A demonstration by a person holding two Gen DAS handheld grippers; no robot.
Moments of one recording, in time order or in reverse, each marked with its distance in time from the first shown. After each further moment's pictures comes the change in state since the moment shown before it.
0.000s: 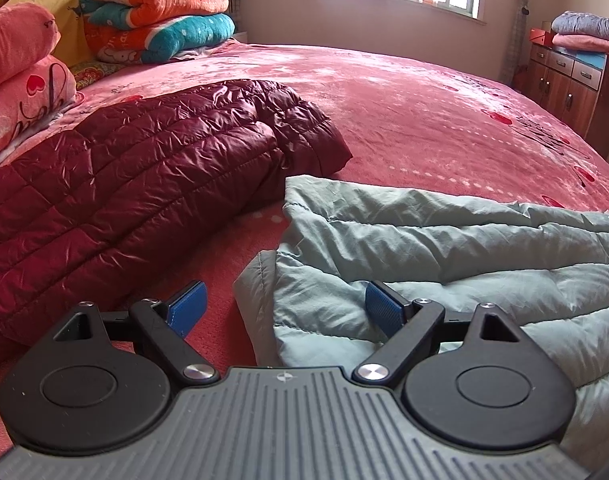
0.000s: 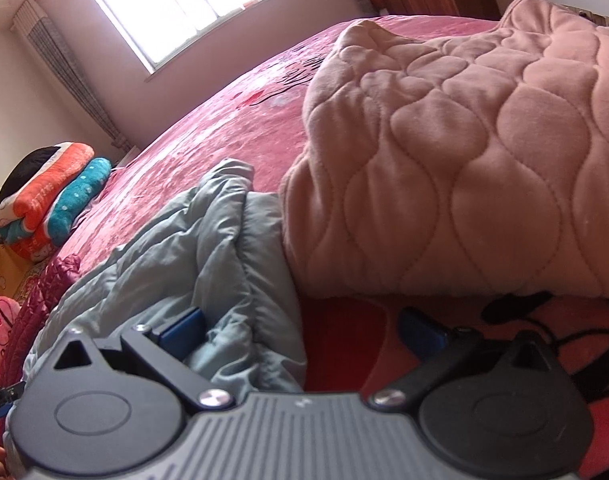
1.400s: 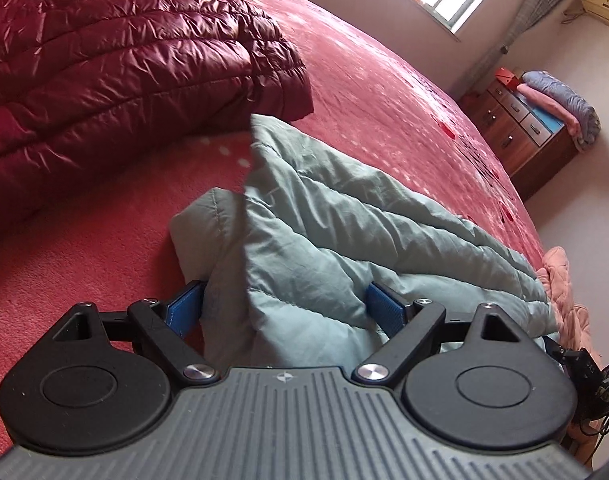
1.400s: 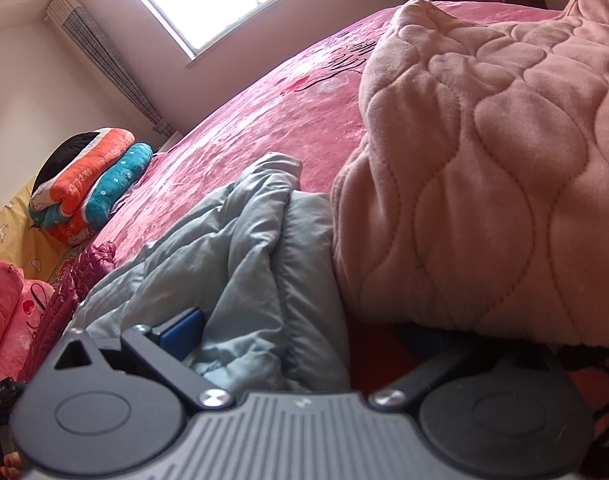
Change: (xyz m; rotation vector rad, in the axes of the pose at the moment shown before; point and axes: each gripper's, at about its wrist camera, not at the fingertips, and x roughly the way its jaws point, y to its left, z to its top) left arm 0.041 0.054 -0.004 -0.282 0.199 -0.375; right arm 0.027 0.004 0.017 -0.032 0.045 0.143
